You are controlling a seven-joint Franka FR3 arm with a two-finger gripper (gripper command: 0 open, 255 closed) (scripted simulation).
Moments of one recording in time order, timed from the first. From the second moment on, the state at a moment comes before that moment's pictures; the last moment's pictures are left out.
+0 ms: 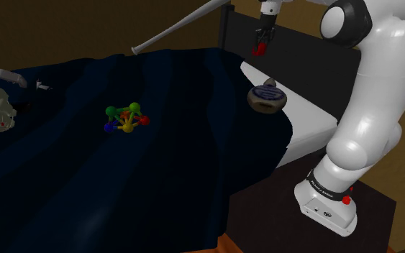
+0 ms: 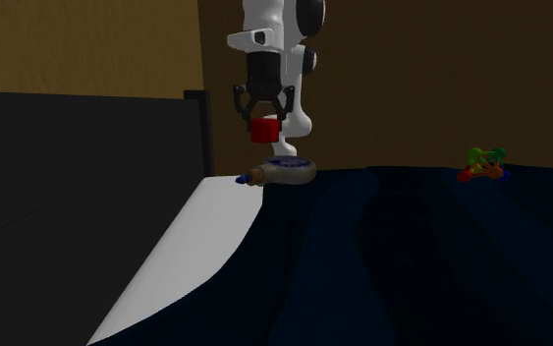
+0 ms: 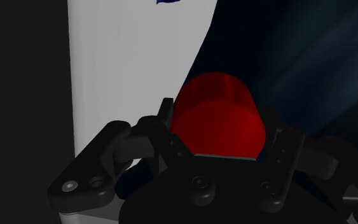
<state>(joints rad) -0.23 0.31 -0.35 -1.38 0.10 1.68 -0.40</state>
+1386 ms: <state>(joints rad) -0.14 -0.27 -0.29 -1.95 -0.08 1.70 -0.25</state>
